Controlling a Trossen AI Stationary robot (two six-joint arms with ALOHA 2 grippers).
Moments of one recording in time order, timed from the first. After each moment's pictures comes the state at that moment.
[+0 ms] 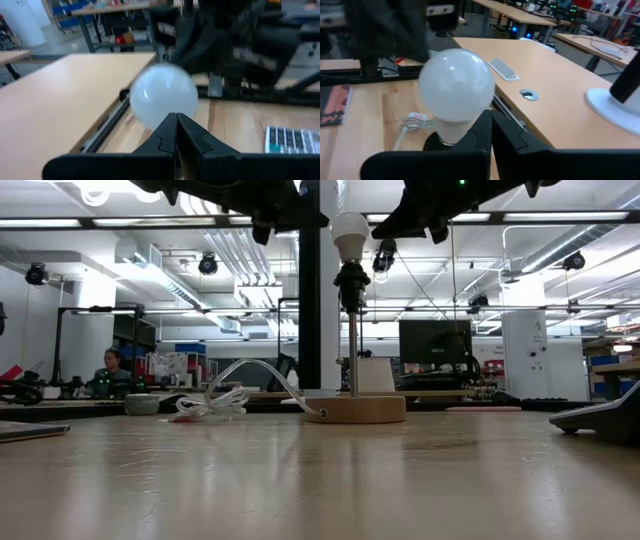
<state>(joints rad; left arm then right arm) 0.12 1.36 0.98 0.22 -0.20 0.07 -0.09 1.15 0.83 0.11 0.37 -0.11</state>
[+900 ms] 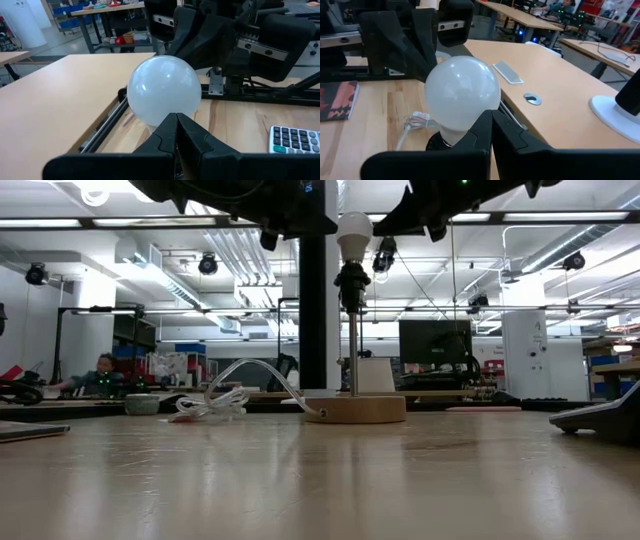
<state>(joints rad) 0.12 1.42 0.98 0.29 -0.20 0.08 -0.09 1.15 0.83 0.11 0.32 -0.15</state>
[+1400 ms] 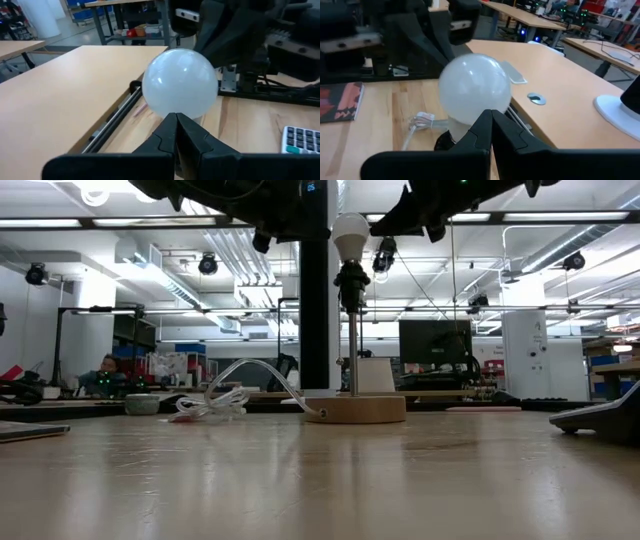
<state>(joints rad) 0.12 1.40 0.98 0.23 -0.26 0.04 -0.08 1.15 0.83 0.11 0.33 -0.13</state>
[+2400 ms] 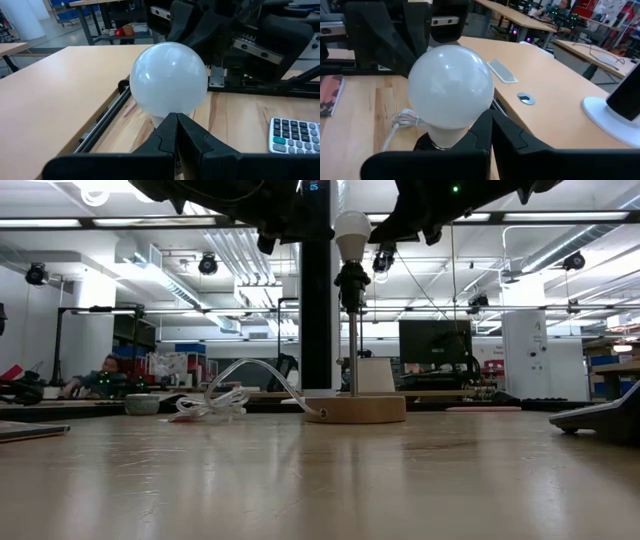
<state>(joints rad) 0.13 1.41 0.98 0.24 -0.20 0.07 -0.09 1.19 0.83 0.15 0.35 -0.19</state>
